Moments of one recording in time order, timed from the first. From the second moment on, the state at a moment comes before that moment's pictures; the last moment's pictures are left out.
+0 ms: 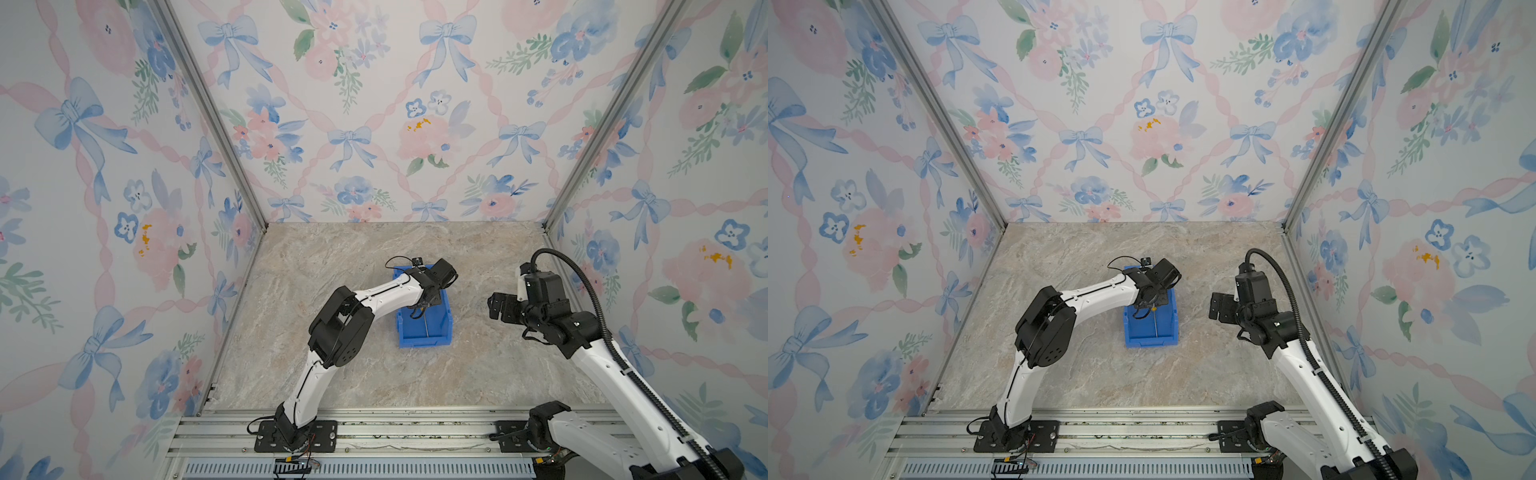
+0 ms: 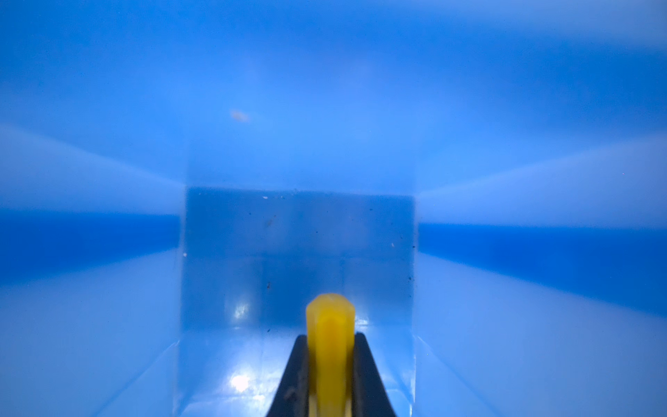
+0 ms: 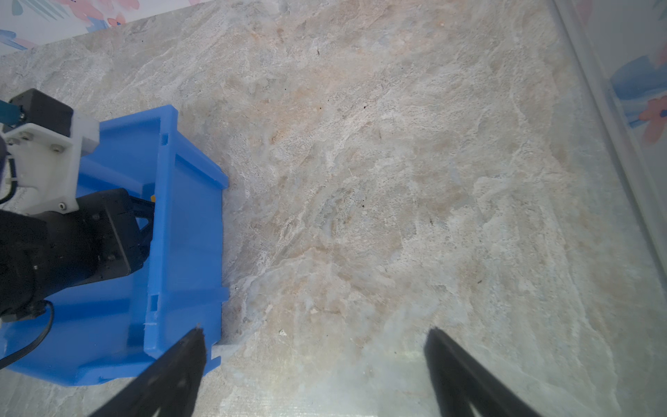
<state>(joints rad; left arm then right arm) -0.83 2.19 1.72 -0.71 -0.32 -0.89 0.30 0.96 0.89 -0.73 0.11 0.35</state>
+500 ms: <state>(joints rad) -0.83 2.21 1.72 -0.70 -0.32 -0.89 0.30 0.96 0.88 -0.73 0.11 0.35</state>
